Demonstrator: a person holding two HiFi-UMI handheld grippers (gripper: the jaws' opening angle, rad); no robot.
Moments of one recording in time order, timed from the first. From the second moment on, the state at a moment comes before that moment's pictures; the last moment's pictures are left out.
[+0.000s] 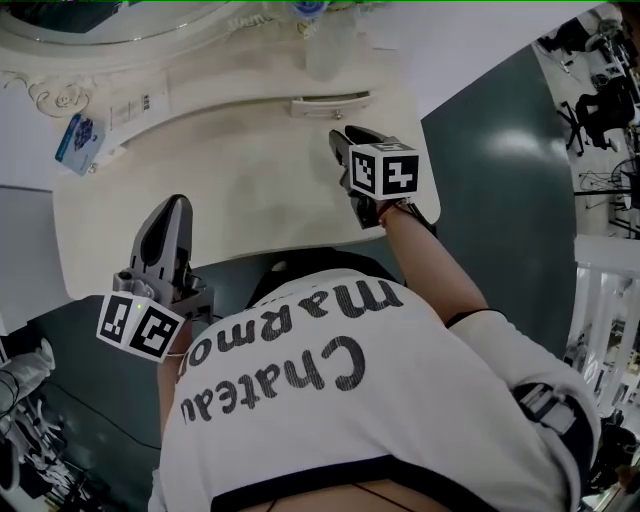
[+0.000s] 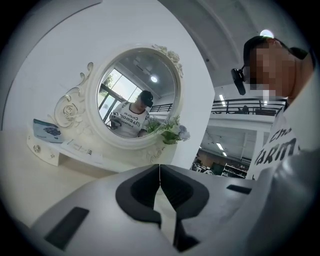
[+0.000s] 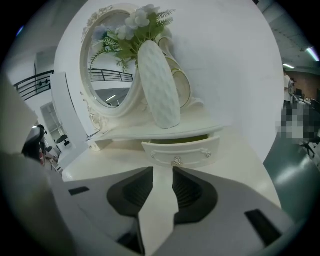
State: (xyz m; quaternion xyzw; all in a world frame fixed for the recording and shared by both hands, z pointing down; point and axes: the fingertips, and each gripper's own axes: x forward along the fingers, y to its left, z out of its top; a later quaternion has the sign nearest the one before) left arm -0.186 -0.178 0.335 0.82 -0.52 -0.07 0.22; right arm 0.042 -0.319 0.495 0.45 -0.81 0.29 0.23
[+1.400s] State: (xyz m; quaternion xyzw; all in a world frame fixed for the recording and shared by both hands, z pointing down) left arm -0.187 -0.187 0.327 0.79 -0.57 -0.06 0.21; right arm 0.046 -0.364 0.529 0.48 -0.77 0.35 0.22
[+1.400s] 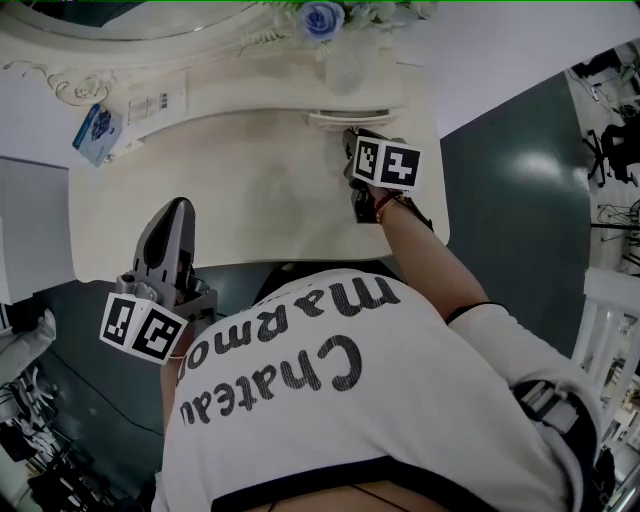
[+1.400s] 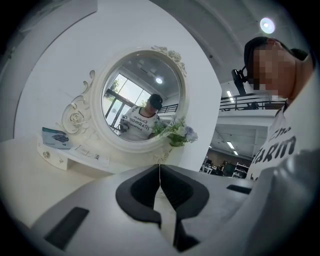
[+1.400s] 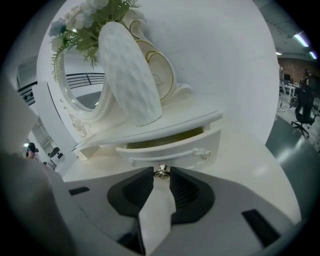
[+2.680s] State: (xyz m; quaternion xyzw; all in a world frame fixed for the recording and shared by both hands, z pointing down) left arm -0.190 -0.171 0.322 0.79 -0.58 -0.07 0.20; right arm 0.050 -0.353 0.529 0.49 -0.77 0.36 0.21
